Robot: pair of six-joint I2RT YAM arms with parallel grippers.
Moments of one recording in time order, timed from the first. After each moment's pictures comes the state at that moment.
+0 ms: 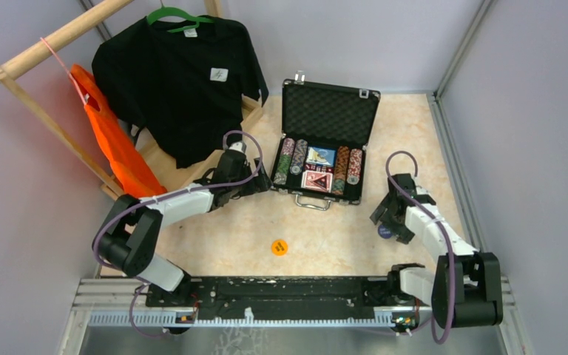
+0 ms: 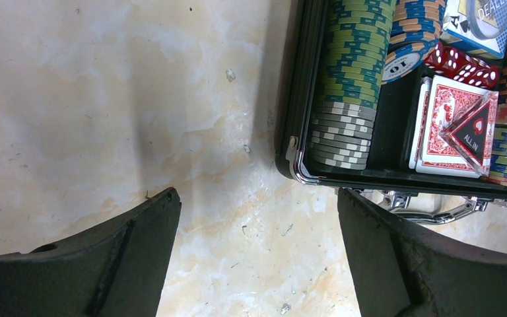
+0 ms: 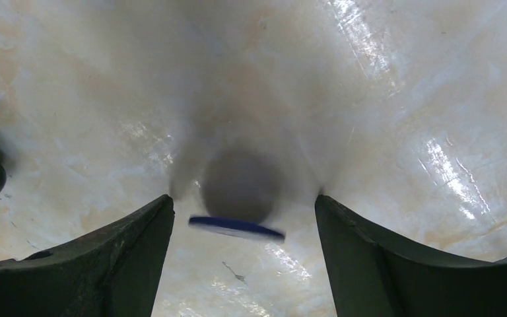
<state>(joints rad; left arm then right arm) -0.55 1.53 0.76 0.06 -0.06 -0.64 0.06 1.13 0.54 -0.68 0.21 0.73</state>
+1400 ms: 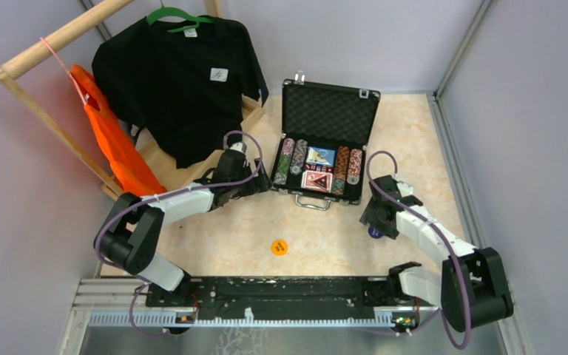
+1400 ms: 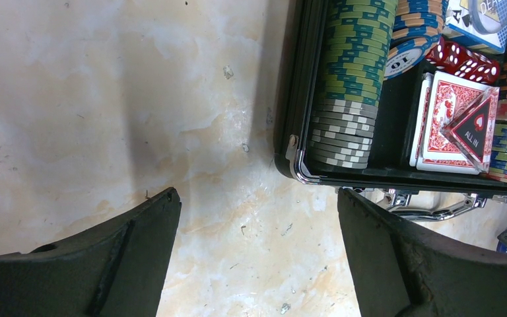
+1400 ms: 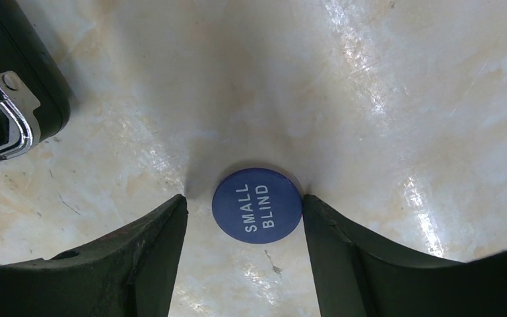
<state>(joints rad) -0.54 1.55 0.76 0.07 -0.03 -0.63 0.26 1.12 0.51 -0.62 0.24 0.76</state>
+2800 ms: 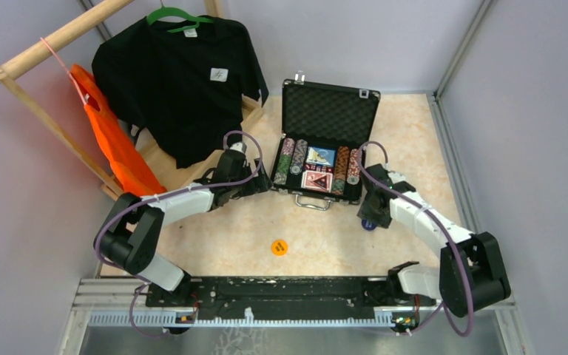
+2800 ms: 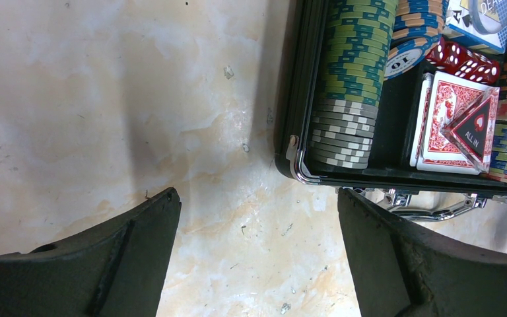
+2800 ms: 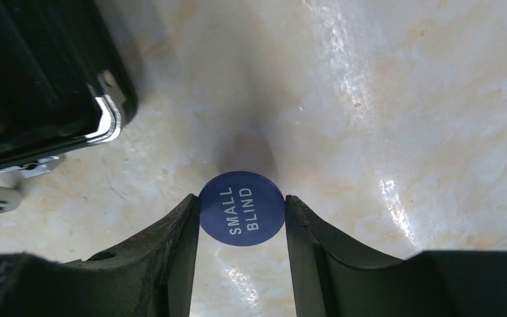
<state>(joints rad) -0.54 1.55 0.76 0.07 -0.03 -0.63 0.35 1.22 0.65 -0.72 0.28 0.77</state>
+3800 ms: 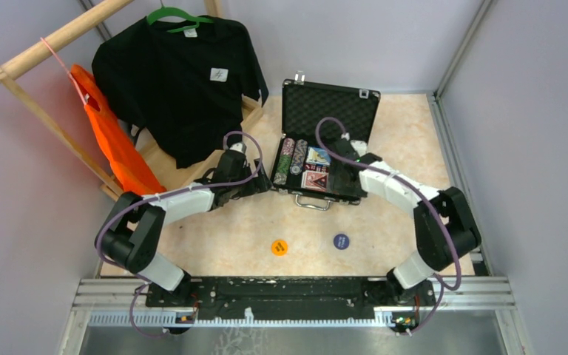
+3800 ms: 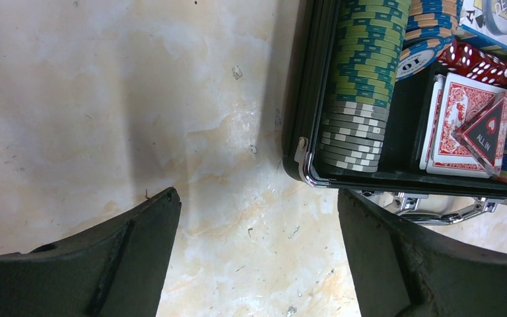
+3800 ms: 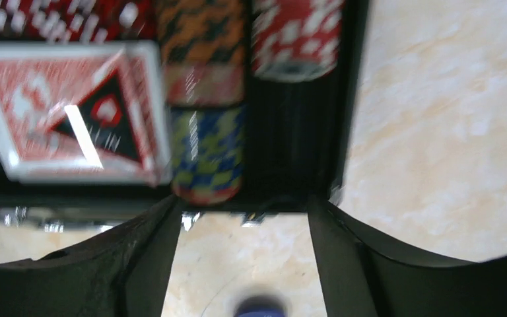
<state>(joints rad) -0.53 1.56 0.76 0.07 -0.04 -0.63 0.46 1.55 1.05 -0.66 0.30 0.62</state>
